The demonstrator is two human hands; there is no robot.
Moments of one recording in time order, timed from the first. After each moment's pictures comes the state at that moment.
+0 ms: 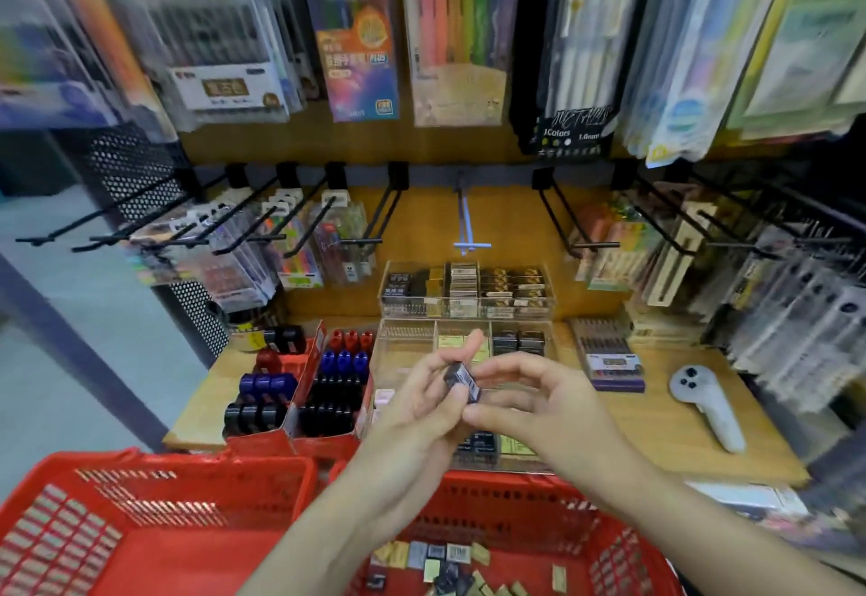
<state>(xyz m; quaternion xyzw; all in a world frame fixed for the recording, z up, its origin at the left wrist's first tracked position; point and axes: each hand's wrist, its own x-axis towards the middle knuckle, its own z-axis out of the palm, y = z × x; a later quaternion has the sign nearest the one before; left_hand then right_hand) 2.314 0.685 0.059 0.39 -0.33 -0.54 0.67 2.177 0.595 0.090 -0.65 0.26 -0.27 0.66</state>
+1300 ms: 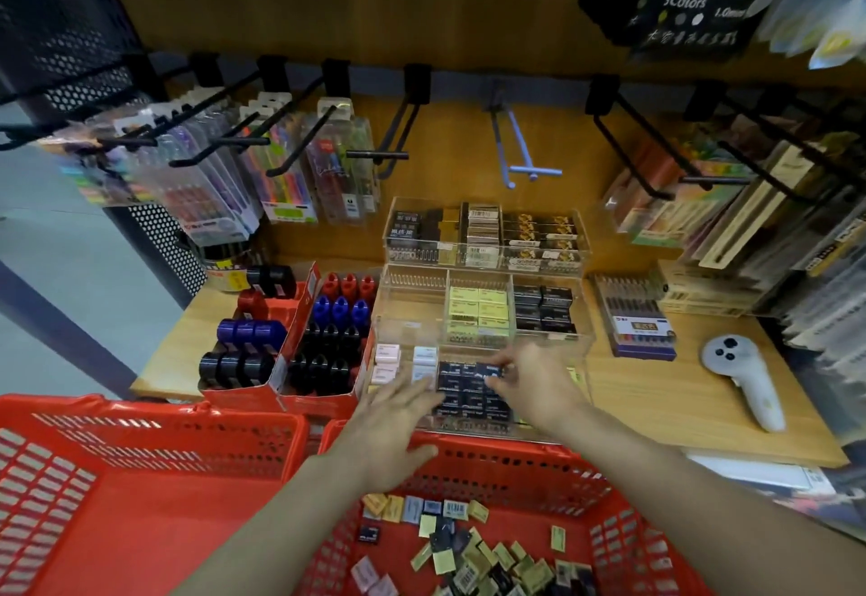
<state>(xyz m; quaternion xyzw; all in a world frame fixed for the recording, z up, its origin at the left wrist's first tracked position) 2.393 0.672 -0.071 0.76 -0.61 -0.23 0.03 2.242 0.523 -0.042 -0.87 0.42 -0.03 0.26</state>
